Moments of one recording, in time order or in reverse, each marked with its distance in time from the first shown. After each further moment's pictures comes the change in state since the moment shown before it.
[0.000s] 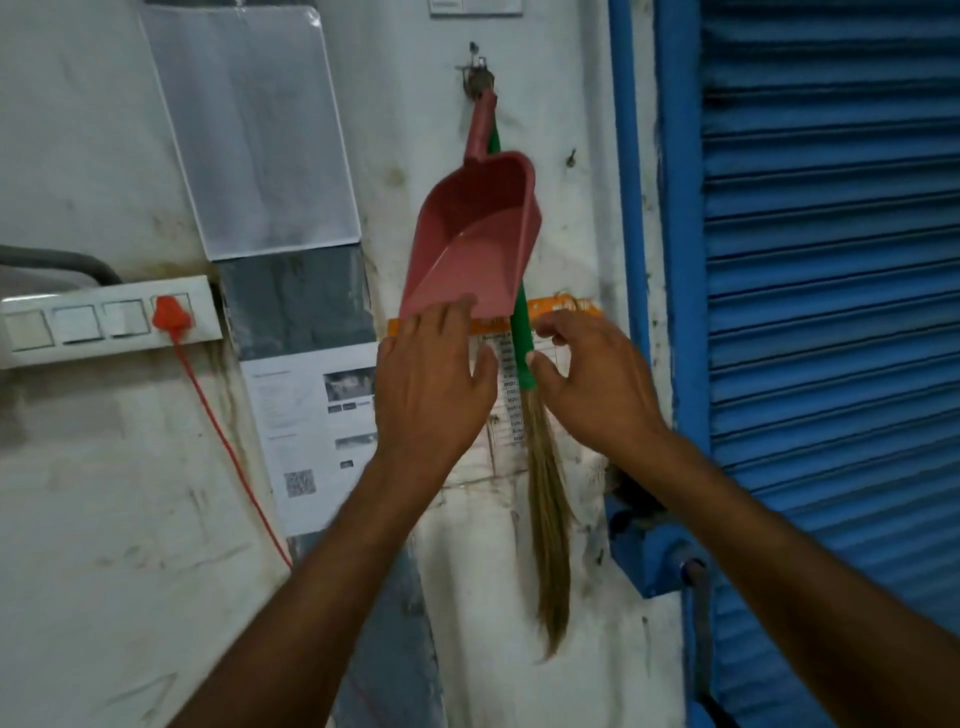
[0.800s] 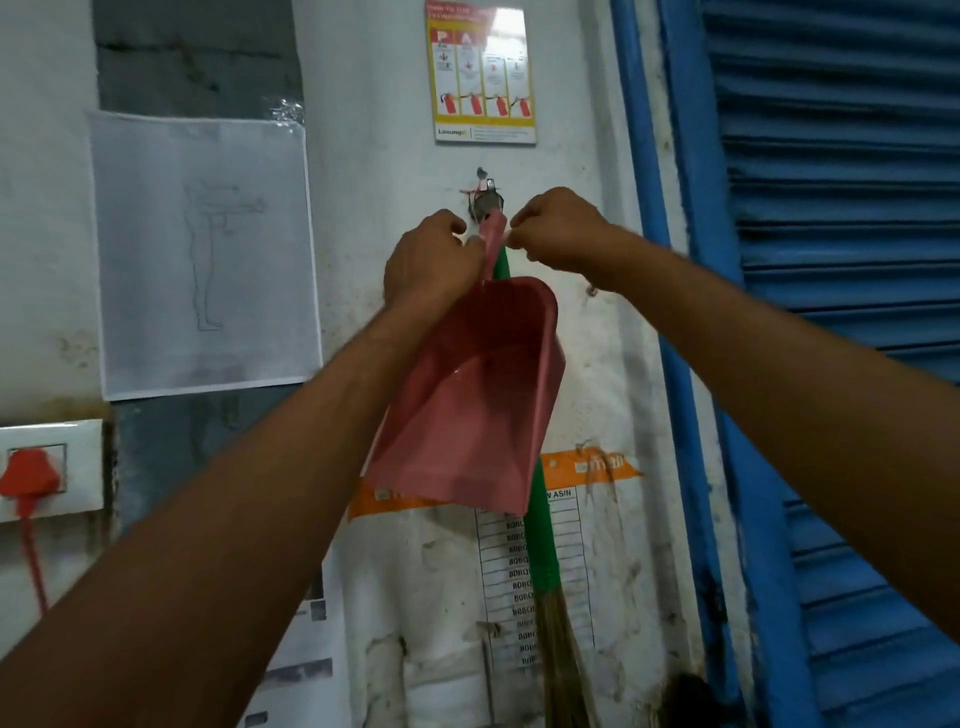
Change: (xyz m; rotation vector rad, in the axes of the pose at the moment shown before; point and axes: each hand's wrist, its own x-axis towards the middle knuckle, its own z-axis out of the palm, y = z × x) left_hand 0.308 -0.024 0.084 -0.306 0.030 -0.214; right_hand 0.356 0.037 0.028 0.091 -0.117 0.124
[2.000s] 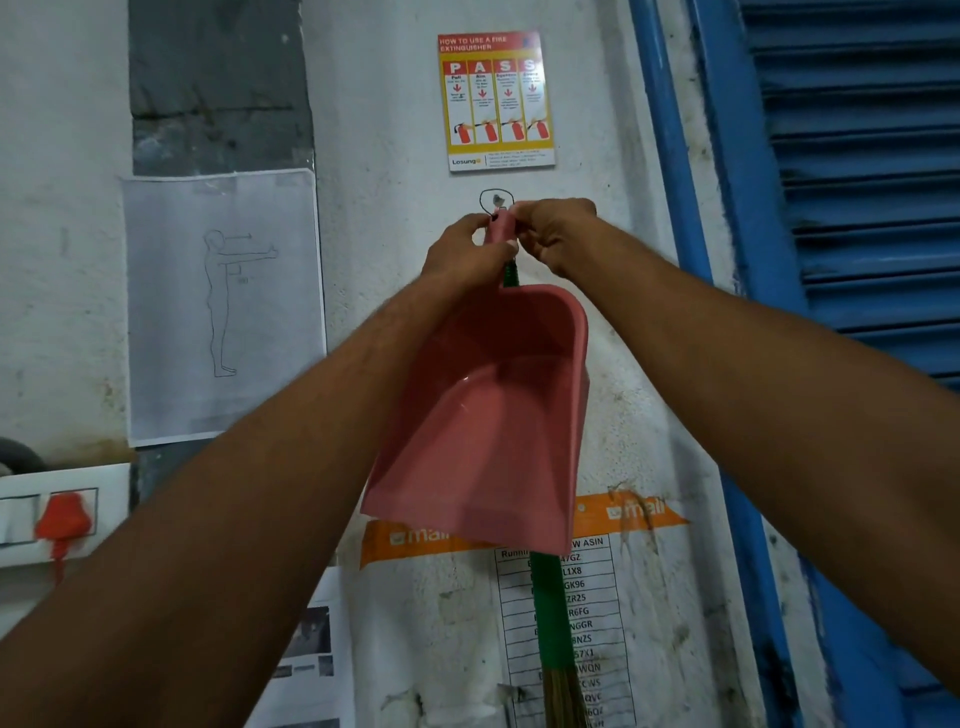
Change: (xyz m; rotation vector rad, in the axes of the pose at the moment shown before) left_hand 0.075 0.007 0.033 -0.230 -0.122 -0.057; right_hand 0.104 0.007 0.026 1.018 0.136 0.376
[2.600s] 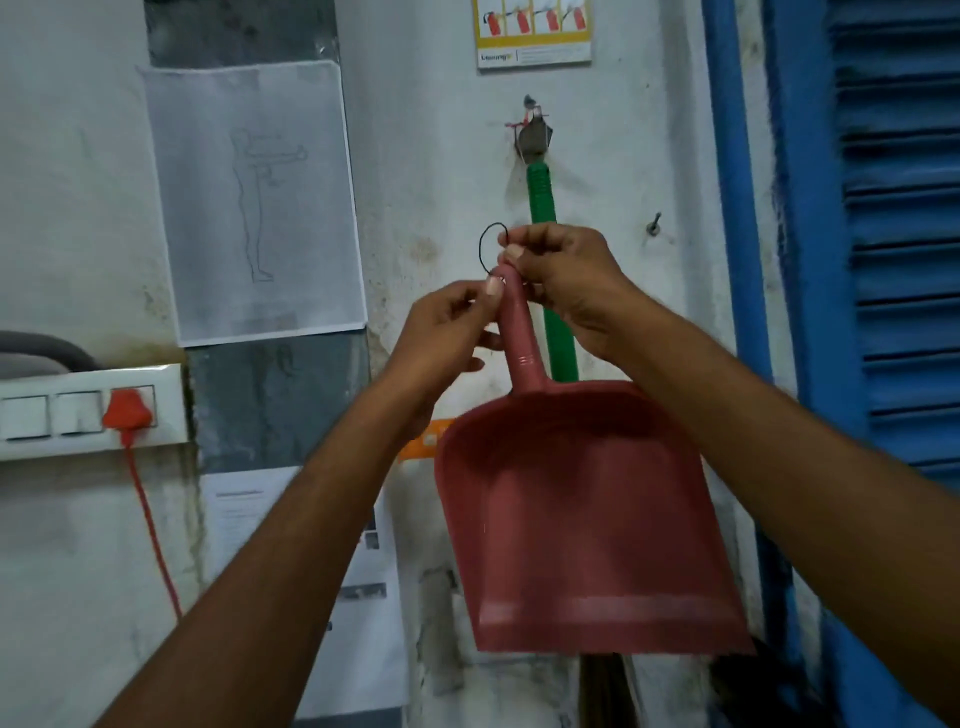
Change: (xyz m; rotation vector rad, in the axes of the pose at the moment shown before) left_hand -0.189 -0.066 -0.031 -0.322 -0.103 -0.112; right_hand -0.154 0.100 -0.036 -0.057 -0.389 -0.182
